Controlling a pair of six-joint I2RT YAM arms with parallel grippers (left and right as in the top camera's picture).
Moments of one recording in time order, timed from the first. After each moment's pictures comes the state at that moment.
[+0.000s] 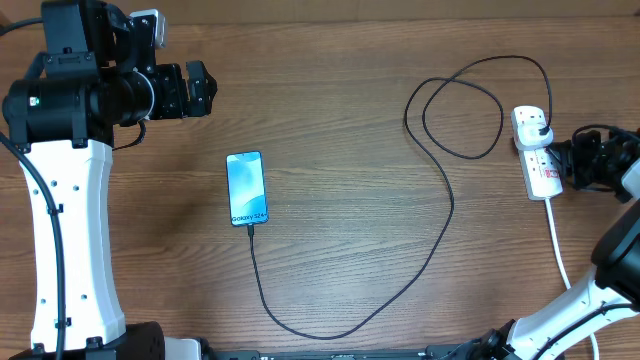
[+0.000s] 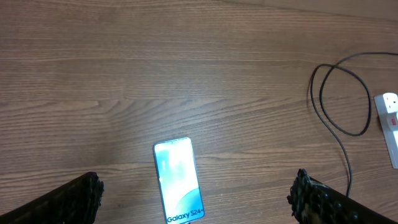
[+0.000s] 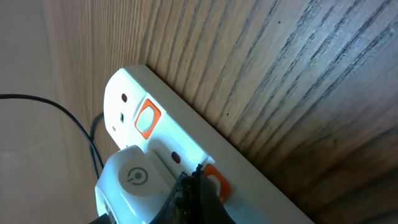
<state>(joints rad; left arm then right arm) 0.07 1.59 1.89 -1.22 0.30 -0.05 -0.66 2.06 1.29 -0.39 -0.64 0.58</state>
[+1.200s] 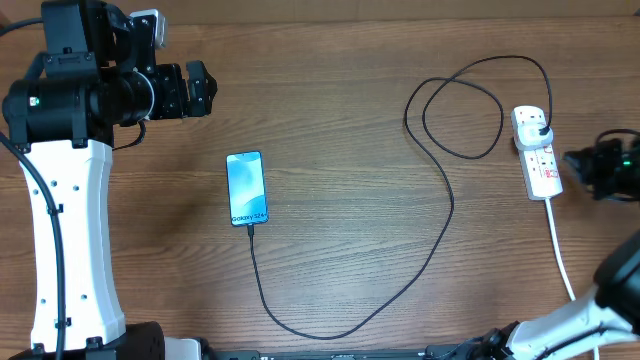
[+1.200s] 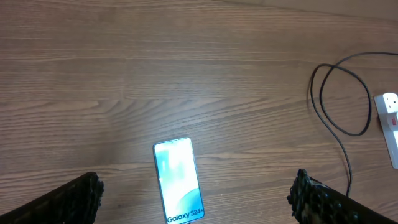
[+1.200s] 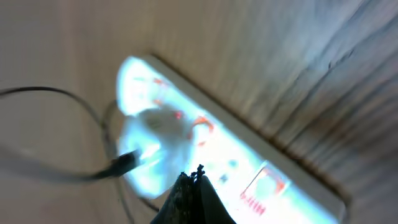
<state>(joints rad) 0.07 1.59 1.89 -1.22 0.30 -0.05 -0.75 1.90 1.29 -0.56 -0.66 0.53</state>
